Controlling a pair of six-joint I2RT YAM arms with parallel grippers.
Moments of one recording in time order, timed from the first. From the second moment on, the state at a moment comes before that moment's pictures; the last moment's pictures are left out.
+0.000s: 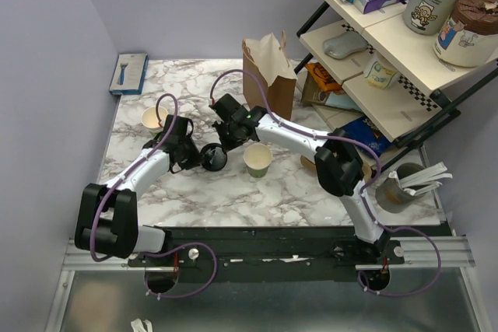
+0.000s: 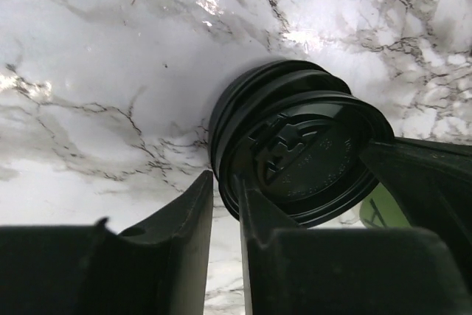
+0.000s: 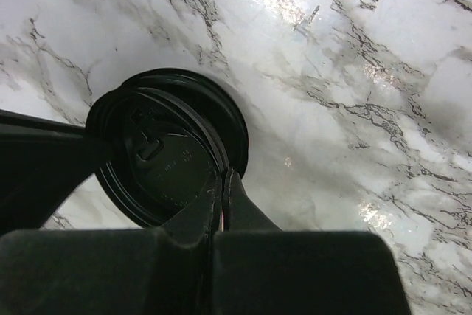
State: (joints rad) left arm -0.21 1.35 0.74 -0.40 0.08 -0.71; right arm 0.90 2.23 1.91 -0.63 -0.03 0.33
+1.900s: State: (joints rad) left arm -0.21 0.98 0.81 -0.55 0.23 -0.76; right arm 0.81 2.14 1.86 -0.66 -0.41 0.40
